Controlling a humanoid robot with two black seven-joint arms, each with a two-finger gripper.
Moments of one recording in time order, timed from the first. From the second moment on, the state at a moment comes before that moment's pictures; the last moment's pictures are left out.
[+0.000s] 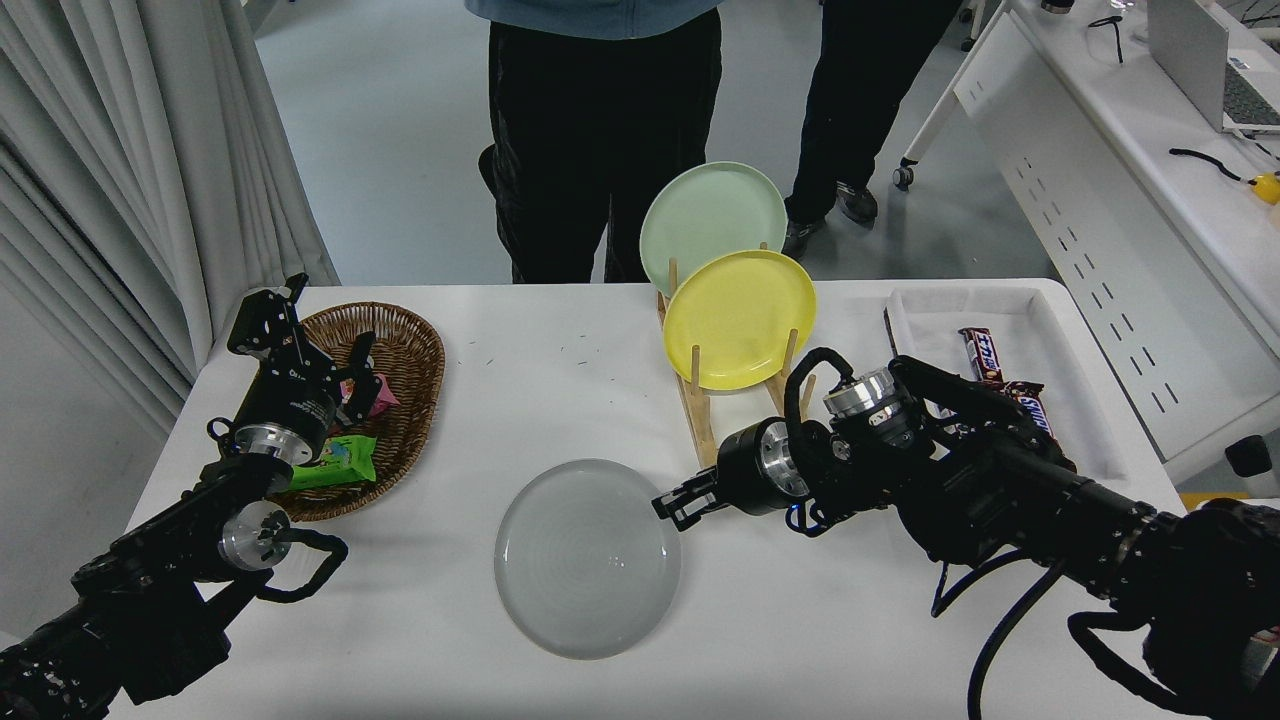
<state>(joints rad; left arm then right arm) -0.56 0.37 -0.74 -0.69 0.13 -0.22 -0.64 0.95 -0.07 0.38 0.80 1.17 -0.79 -0.29</state>
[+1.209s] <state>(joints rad) -0.56 0.37 -0.74 -0.69 0.13 -0.22 -0.64 0.90 -0.04 0.38 0.75 1.17 -0.79 -0.29</state>
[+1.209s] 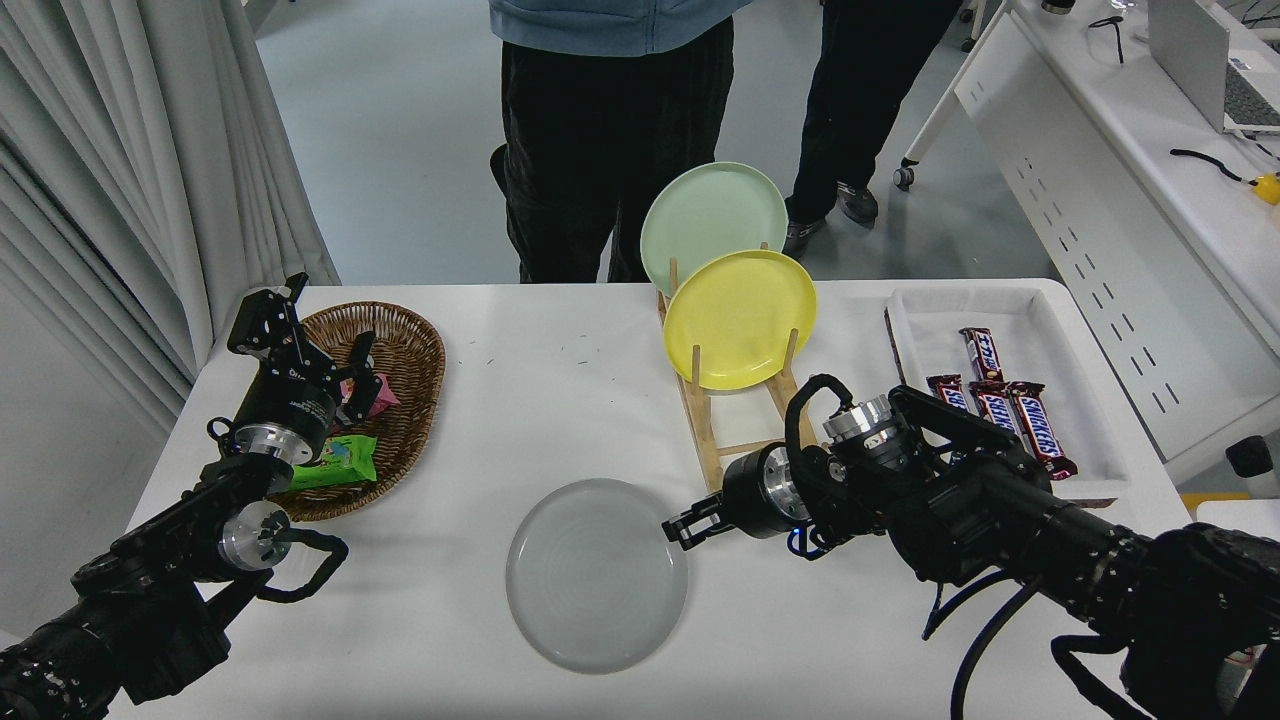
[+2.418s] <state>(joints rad) -0.56 0.37 -0.74 -0.69 0.13 -0.22 -0.64 0.94 -0.05 0.33 0.76 1.16 -0.79 -0.30</state>
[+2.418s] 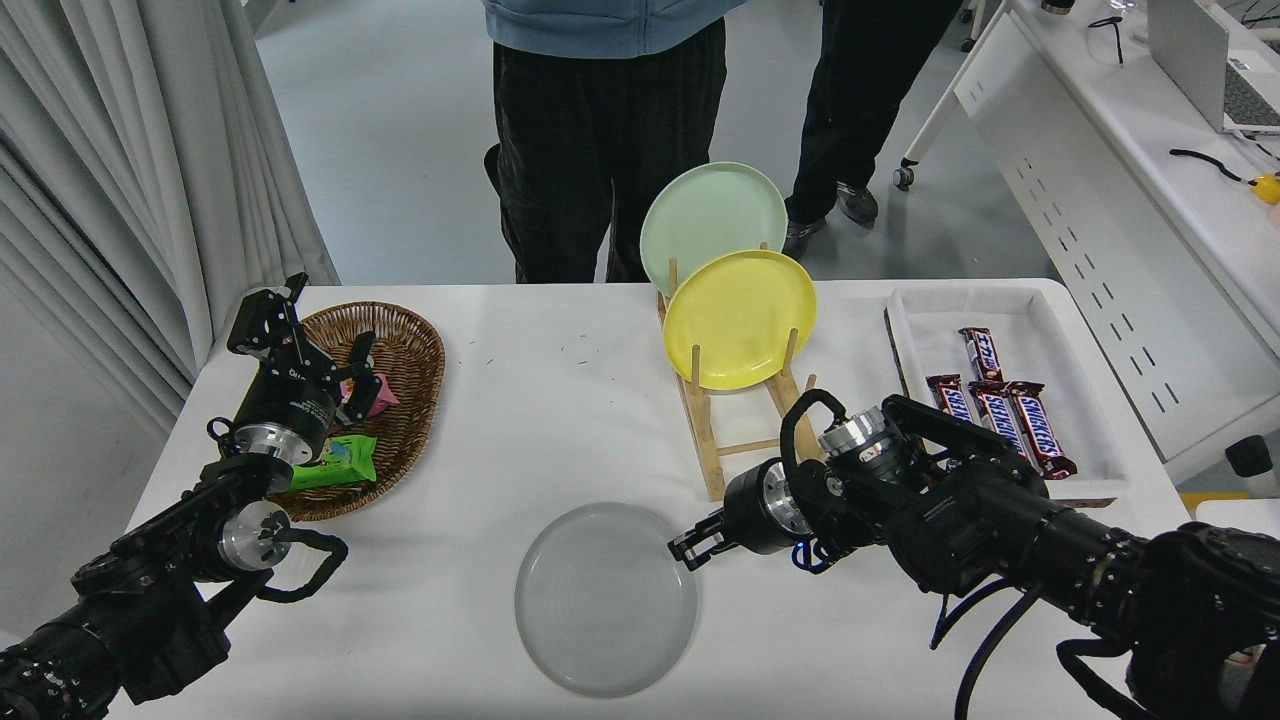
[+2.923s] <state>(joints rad) -0.56 0.37 -0.74 -0.69 0.13 -0.22 -0.64 0.99 -0.07 0.32 0.76 1.13 -0.79 -0.30</state>
